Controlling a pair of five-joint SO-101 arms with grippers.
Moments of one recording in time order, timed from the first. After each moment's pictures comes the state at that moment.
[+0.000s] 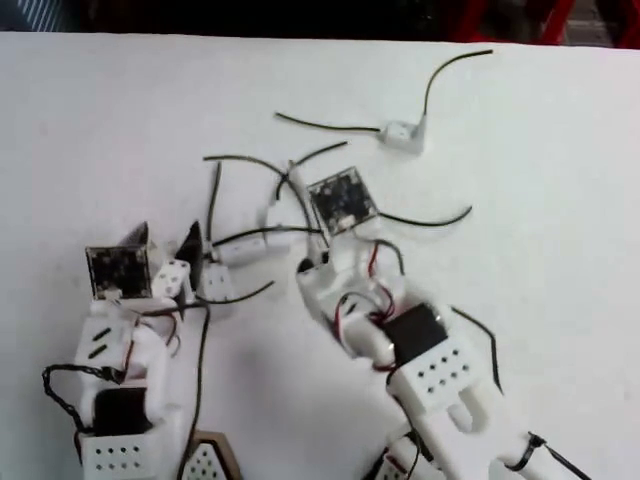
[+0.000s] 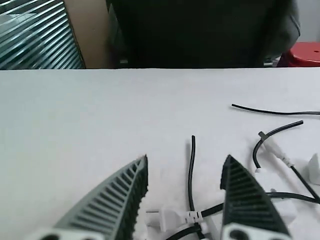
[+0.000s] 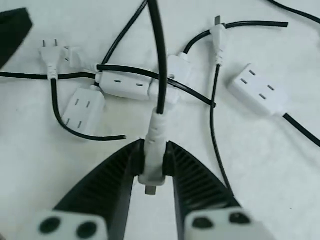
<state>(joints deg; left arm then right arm) -7.7 -103.9 93.2 37.5 -3.1 -36.0 -52.8 56.3 50.1 -2.9</state>
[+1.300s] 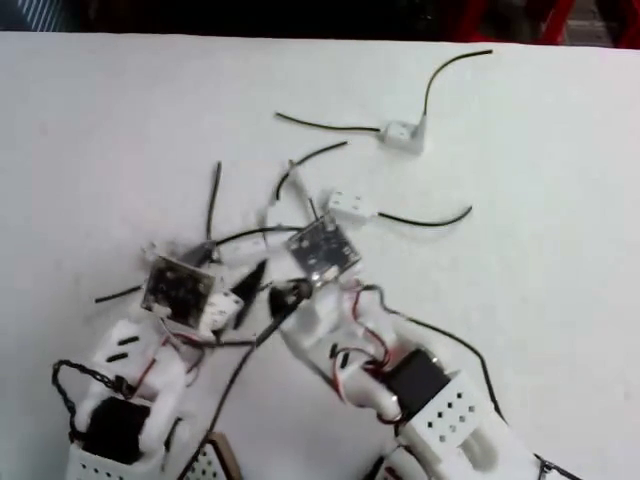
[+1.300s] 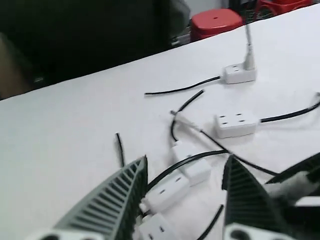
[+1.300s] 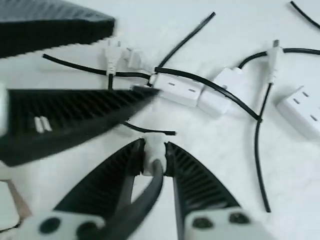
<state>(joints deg) 9.0 -104.0 80.7 55.7 -10.1 -43.9 -65.5 64.4 48.8 -3.7</state>
